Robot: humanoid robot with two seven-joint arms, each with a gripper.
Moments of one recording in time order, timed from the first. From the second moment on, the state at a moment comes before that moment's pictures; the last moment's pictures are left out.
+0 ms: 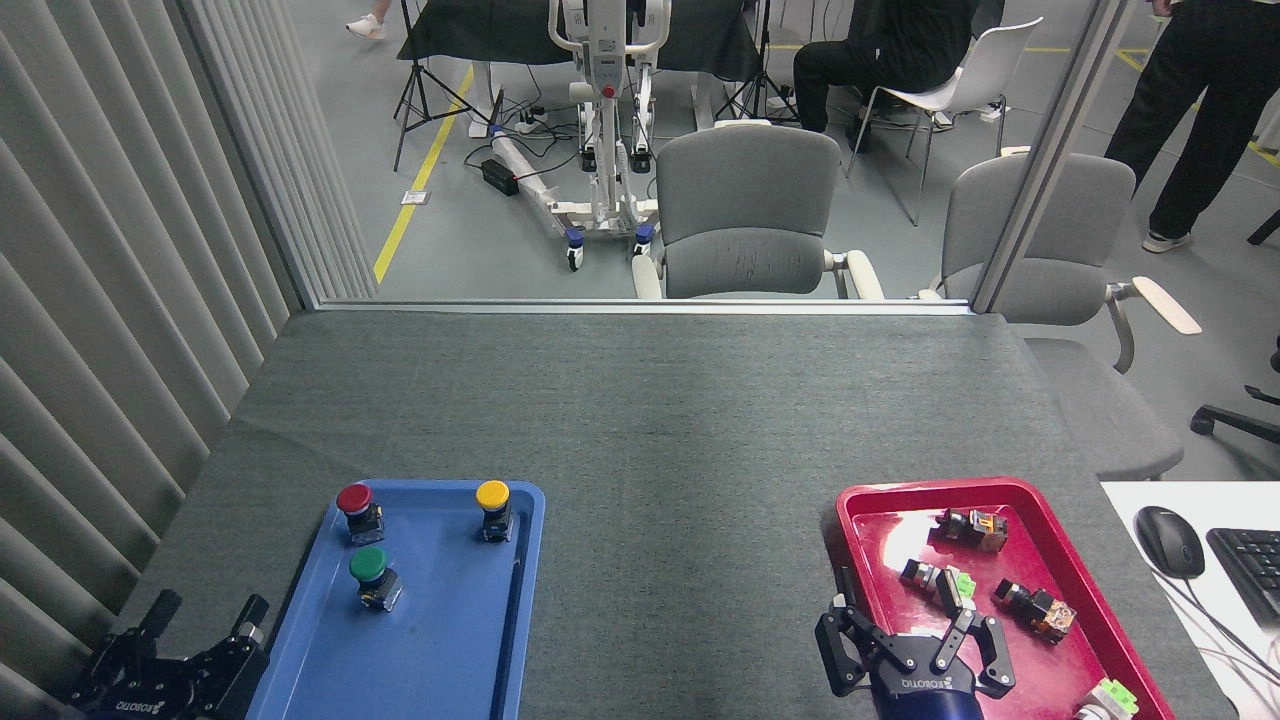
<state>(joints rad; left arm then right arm) 0.11 0.29 0.33 -1.39 -1.15 -0.54 0.19 0.20 0.08 0.02 -1.73 1.52 0.02 -0.05</state>
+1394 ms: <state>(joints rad) -0.05 0.33 0.00 -1.14 -1.17 -0.47 0.27 0.19 0.09 0.02 -1.71 1.53 -0.02 -0.07</state>
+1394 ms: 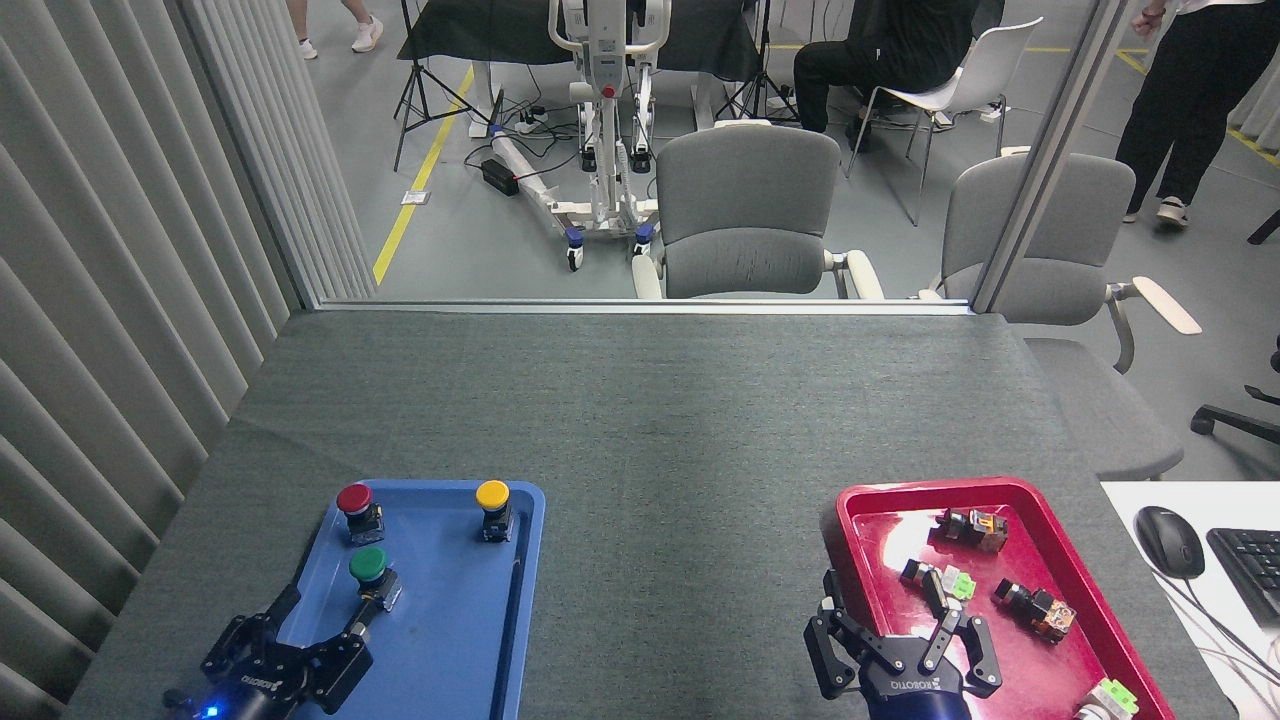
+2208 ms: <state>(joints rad) -0.18 0.33 -0.16 -0.95 -1.24 -0.32 0.27 0.22 0.09 0.05 -1.72 1.53 0.00 -0.09</state>
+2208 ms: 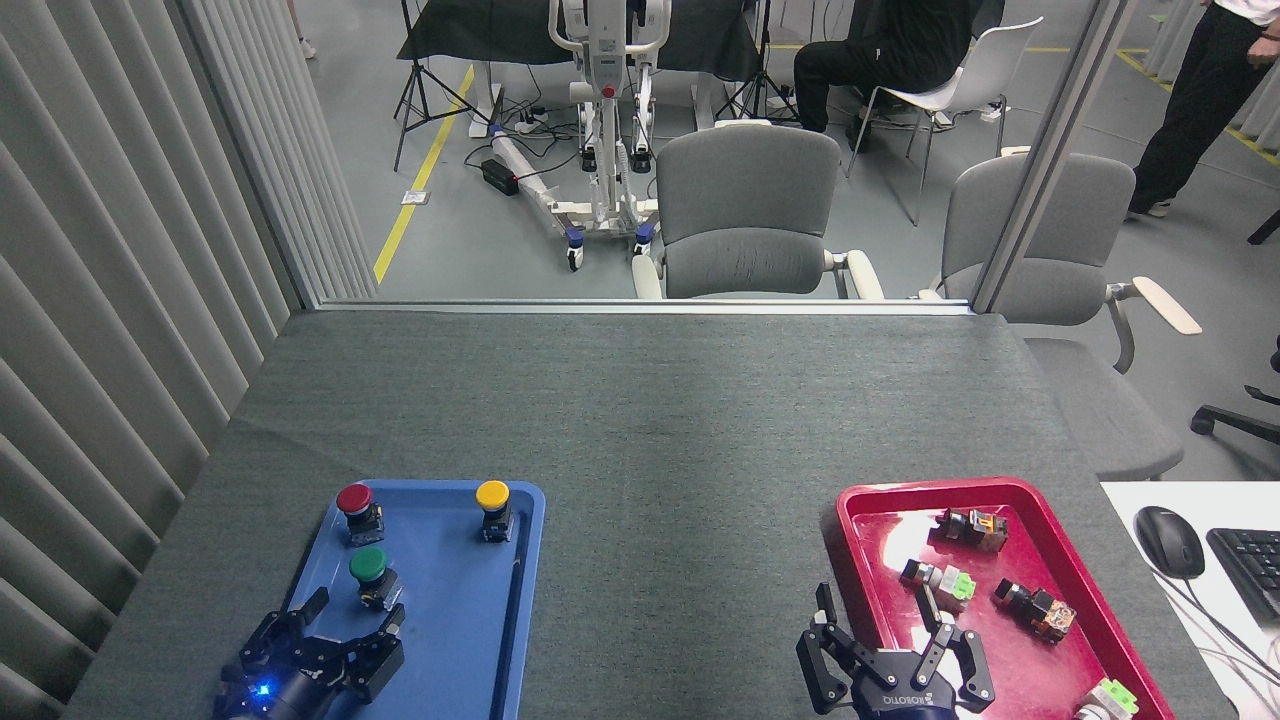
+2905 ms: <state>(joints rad) -0.22 0.33 -0.21 -0.89 -1.23 -0.32 0.28 0.19 0.10 0.05 -1.71 1.52 0.01 -0.09</state>
